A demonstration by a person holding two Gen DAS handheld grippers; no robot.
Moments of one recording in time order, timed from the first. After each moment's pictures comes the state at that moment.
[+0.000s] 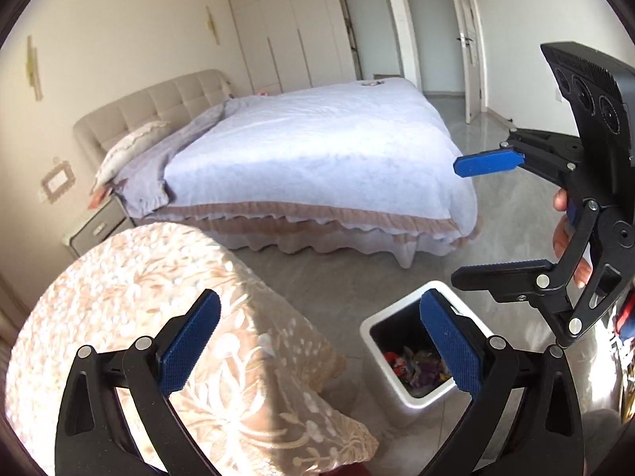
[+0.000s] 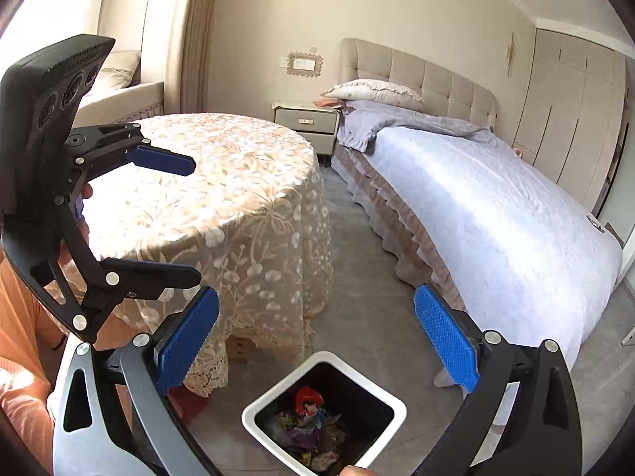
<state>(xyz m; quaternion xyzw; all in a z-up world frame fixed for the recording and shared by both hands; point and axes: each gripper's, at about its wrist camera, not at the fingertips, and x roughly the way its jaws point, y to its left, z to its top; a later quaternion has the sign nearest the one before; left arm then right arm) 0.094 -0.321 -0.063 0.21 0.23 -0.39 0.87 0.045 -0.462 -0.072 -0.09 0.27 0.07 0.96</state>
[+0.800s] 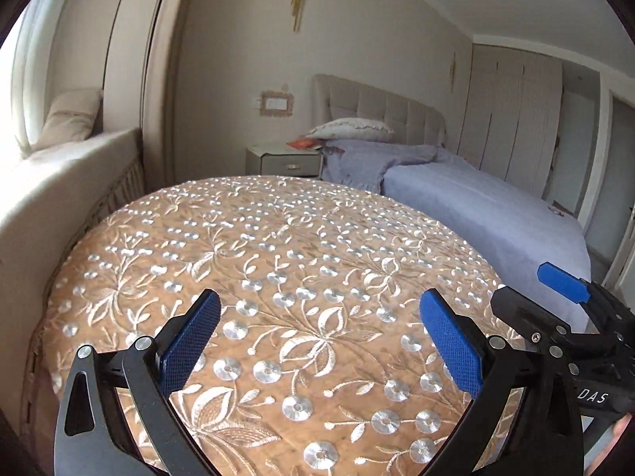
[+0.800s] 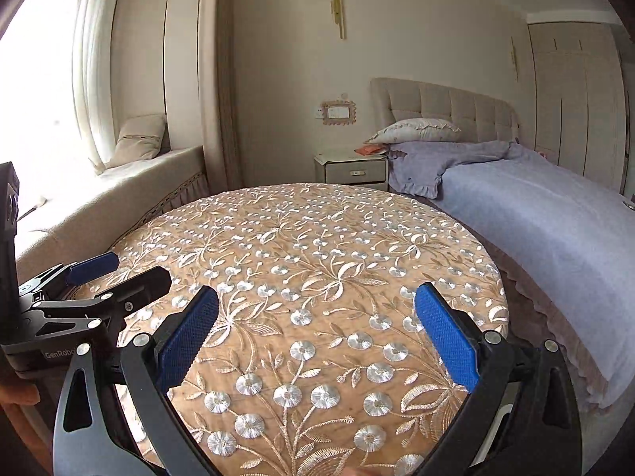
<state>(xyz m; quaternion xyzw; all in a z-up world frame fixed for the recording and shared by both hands) 0.110 0.006 -0.039 -0.04 0.23 -0.09 0.97 0.091 -0.182 -0.034 0.00 0.20 0.09 0.98</state>
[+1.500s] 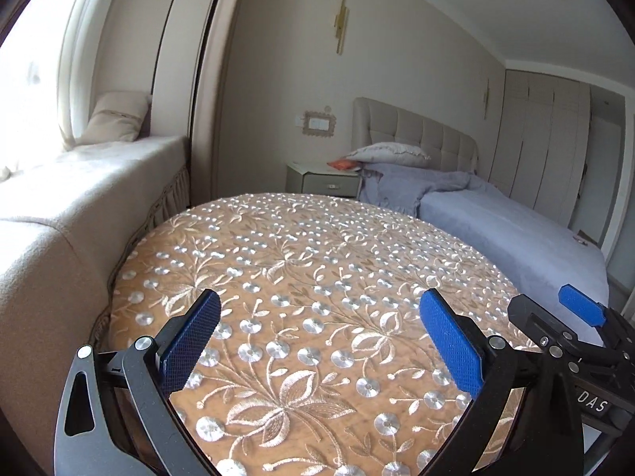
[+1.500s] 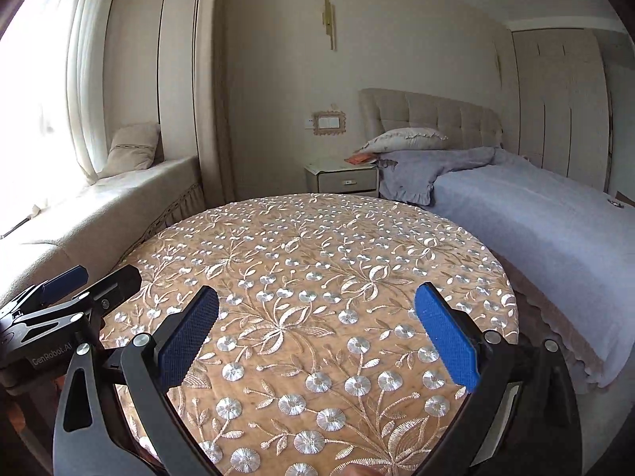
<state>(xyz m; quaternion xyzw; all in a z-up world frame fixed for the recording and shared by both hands) 0.062 0.064 -0.021 -0.06 0.19 -0.03 0.98 0.058 -0.129 -0.020 0.01 0.18 0.06 0.98</state>
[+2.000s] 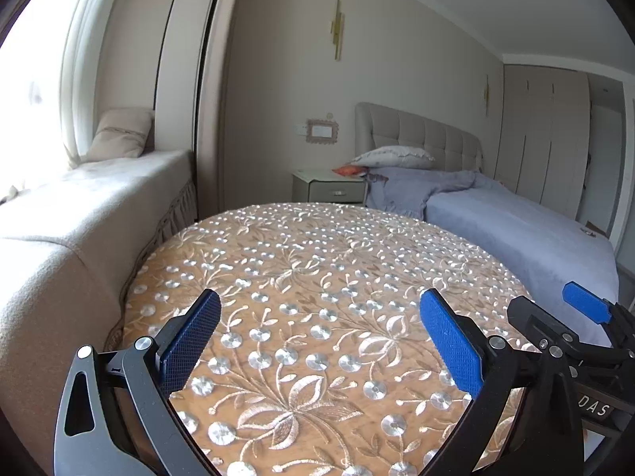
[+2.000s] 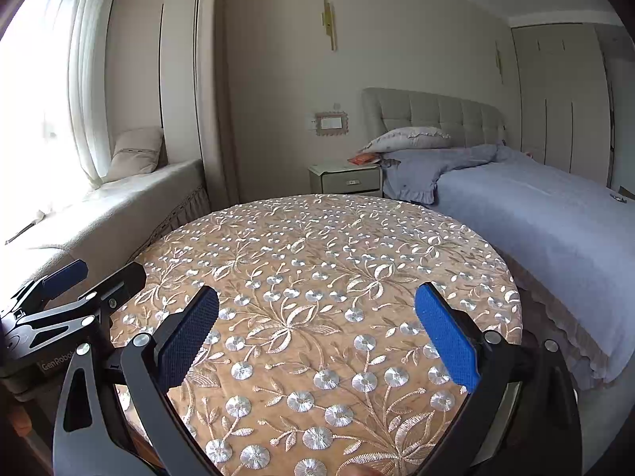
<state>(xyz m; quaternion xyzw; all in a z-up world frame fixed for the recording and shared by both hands) 0.056 0.057 -0.015 -0.04 0.18 -0.02 0.98 0.053 -0.123 -0.019 0.01 0.18 0.06 0.98</state>
